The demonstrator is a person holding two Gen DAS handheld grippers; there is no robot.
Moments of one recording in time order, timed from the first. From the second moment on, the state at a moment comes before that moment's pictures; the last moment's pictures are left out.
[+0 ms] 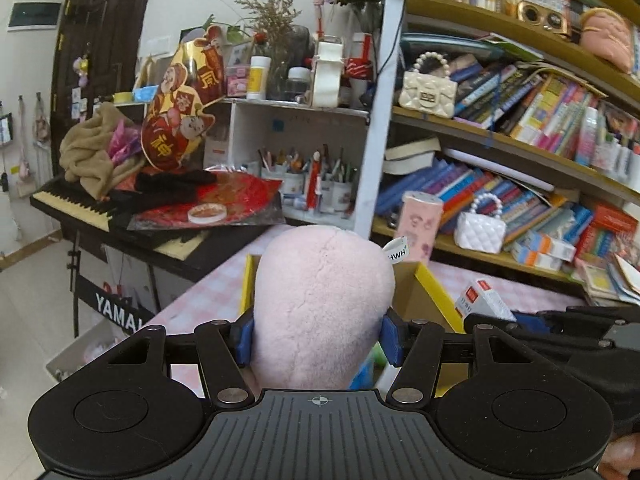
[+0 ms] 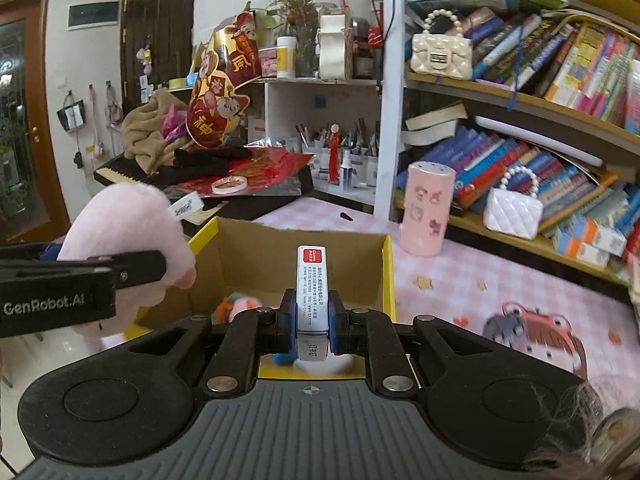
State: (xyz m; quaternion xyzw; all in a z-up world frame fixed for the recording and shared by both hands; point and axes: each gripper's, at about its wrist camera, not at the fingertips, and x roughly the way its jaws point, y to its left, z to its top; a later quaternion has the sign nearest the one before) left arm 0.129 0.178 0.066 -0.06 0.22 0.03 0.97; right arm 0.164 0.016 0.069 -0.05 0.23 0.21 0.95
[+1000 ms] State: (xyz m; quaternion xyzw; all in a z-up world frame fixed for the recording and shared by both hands) left arm 0.222 0.153 -0.003 -0.08 0.35 0.09 0.93; right arm 0.264 0.042 -0.007 -0.18 0.32 0.32 0.87
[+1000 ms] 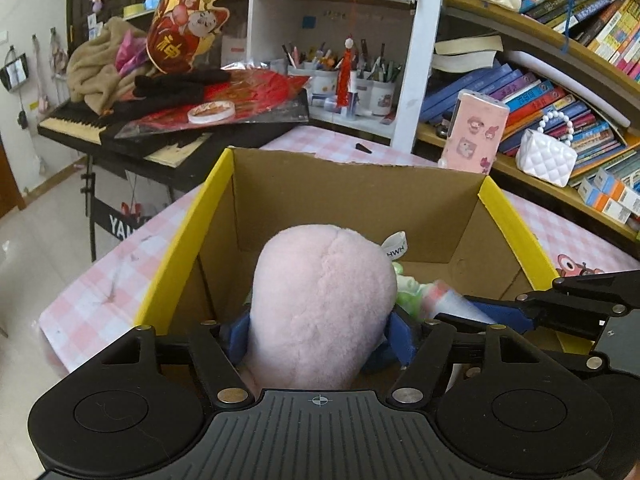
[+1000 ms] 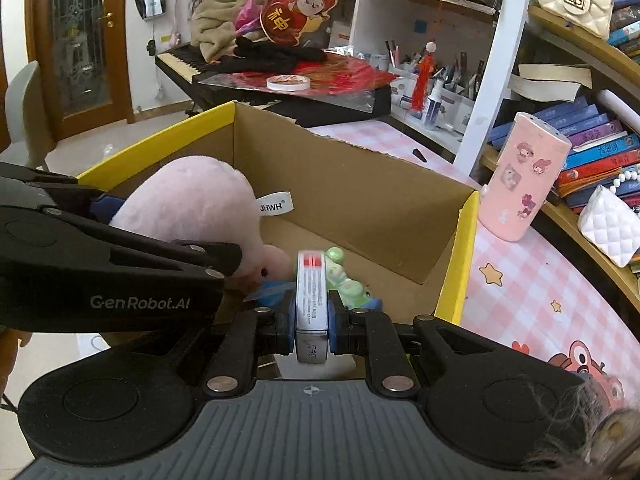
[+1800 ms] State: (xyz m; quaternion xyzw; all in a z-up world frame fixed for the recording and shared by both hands) left arm 0.126 0.155 0.051 -0.05 0.25 0.07 0.96; right arm 0.181 -0.016 0.043 -0.04 0.24 0.18 0.95
